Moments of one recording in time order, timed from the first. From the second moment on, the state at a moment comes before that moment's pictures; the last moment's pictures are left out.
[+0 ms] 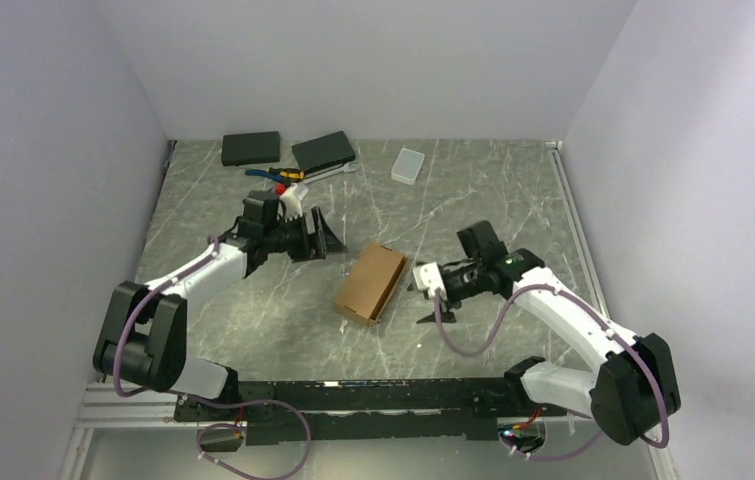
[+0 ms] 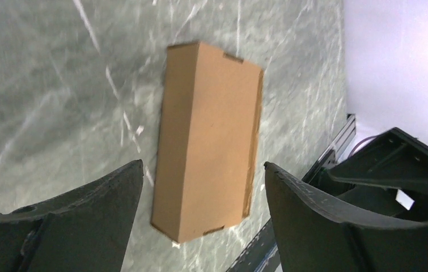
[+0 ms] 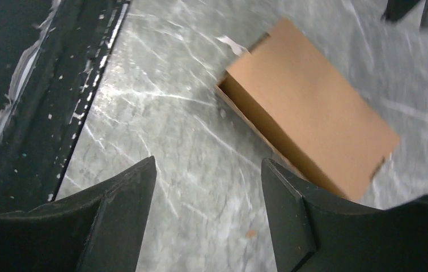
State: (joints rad) left arm -0.31 1.45 0.84 -0.05 0.60 -0.56; right arm 0.44 1.17 0.79 -0.67 -0.94 -1.14
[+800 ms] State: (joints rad) left arm -0.35 1.59 0.69 0.12 0.68 -0.64; right arm 0.88 1.54 0.81 -0.43 -0.48 -1.25
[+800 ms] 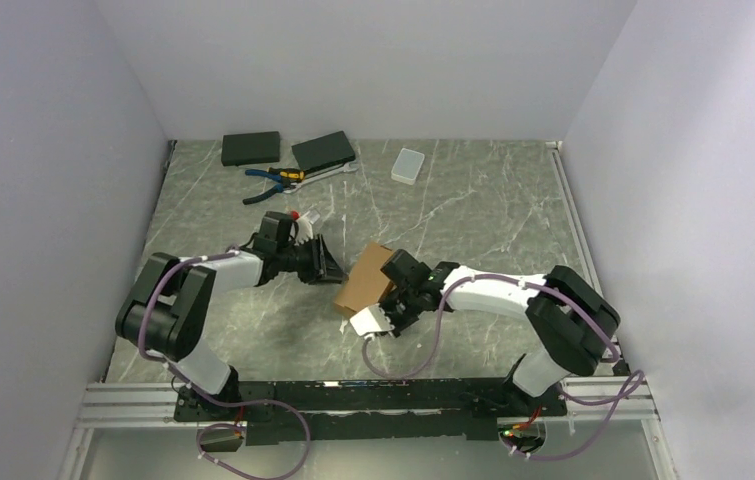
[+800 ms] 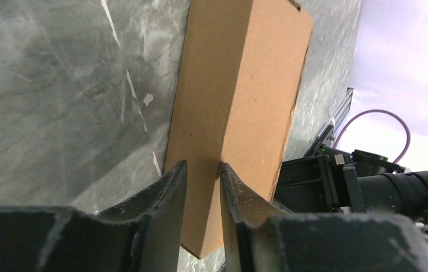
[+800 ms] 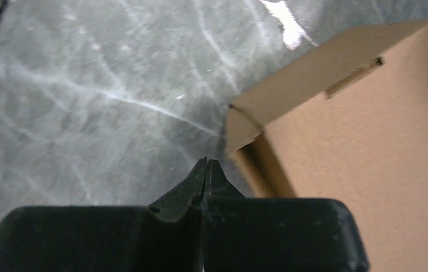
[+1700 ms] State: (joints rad) left arm -0.43 1.59 0.69 0.19 0.56 -0.71; right arm 0.84 1.62 0.96 -0.49 -0.55 -1.00
